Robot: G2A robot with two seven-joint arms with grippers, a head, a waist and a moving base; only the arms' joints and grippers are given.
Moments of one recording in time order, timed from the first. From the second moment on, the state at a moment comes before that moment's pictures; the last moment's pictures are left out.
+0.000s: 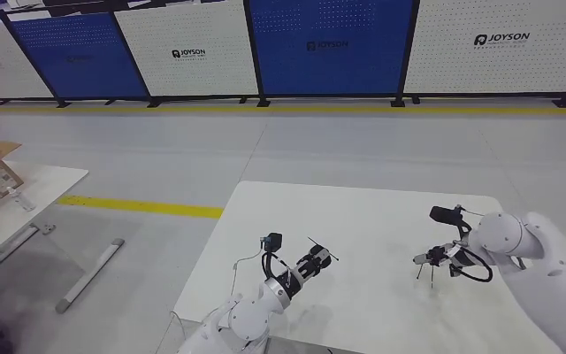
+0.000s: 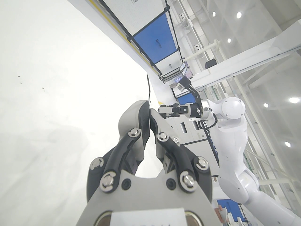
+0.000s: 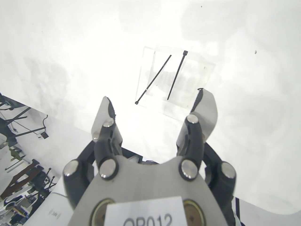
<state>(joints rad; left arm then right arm) 1.51 -1.17 -1.06 -1.72 0.09 -0.07 -0.10 -0.71 -0.98 0.86 -1.26 -0.46 0.27 1.39</state>
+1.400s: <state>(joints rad) 1.51 -1.17 -1.06 -1.72 0.09 -0.07 -0.10 -0.50 -1.09 0.58 -0.93 -0.44 0.34 1.39</state>
